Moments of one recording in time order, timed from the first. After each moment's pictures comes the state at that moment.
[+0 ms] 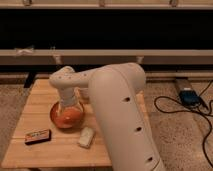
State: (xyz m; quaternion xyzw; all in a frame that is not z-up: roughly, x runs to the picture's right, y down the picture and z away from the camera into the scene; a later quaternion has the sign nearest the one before) arm -0.197 0.147 0.843 -0.34 0.24 0.55 0.72
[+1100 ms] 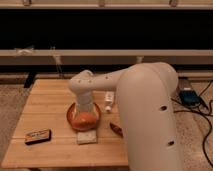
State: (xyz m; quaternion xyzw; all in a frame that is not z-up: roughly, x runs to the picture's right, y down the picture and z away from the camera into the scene) arm -0.109 0.168 0.818 -0.32 0.27 0.62 0.66
